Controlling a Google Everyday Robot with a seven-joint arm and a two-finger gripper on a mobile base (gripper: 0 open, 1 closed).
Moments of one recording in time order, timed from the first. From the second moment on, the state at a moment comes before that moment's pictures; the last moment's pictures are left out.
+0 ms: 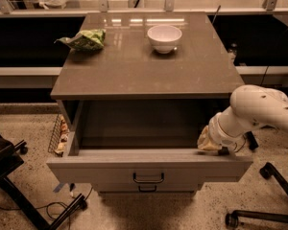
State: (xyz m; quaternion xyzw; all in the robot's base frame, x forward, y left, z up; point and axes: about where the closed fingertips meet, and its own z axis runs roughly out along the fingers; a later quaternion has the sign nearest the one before) arm 0.531 -0.209 0.631 -0.67 0.72 0.04 0.17
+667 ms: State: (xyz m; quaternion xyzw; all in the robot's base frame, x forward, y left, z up) arm 0.481 -0.195 0.621 -0.67 0.72 0.07 0.16
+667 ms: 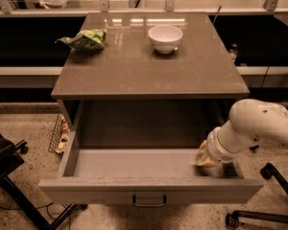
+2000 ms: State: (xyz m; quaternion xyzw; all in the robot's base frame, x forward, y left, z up) arm 0.394 -0.162 0.605 -0.66 0.72 0.15 0.14
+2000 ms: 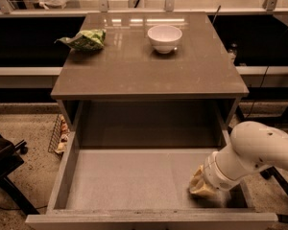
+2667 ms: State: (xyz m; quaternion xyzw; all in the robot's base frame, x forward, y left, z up) arm 0.393 -0.161 0.604 -0.66 0.72 0.15 0.14
